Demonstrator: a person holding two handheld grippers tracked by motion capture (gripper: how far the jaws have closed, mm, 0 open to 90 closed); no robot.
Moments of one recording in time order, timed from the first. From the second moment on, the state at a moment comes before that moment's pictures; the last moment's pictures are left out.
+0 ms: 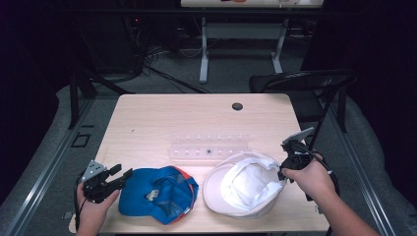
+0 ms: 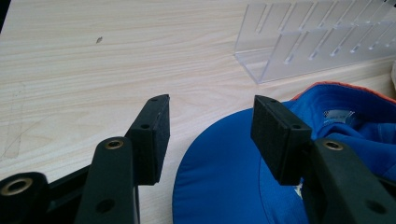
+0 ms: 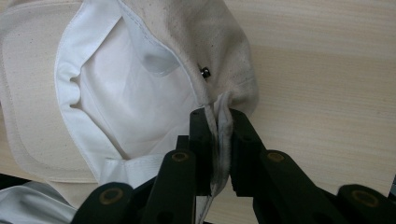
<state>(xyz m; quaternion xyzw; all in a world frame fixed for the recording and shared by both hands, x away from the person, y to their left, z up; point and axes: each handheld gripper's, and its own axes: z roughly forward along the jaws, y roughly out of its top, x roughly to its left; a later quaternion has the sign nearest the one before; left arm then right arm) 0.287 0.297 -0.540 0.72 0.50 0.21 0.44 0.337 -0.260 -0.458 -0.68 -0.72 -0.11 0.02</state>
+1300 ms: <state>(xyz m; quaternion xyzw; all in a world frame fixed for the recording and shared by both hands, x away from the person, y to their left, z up) 0.287 0.296 -0.541 0.71 0.50 0.21 0.44 0.335 -0.261 -0.413 -0.68 -0.70 -0.16 0.11</state>
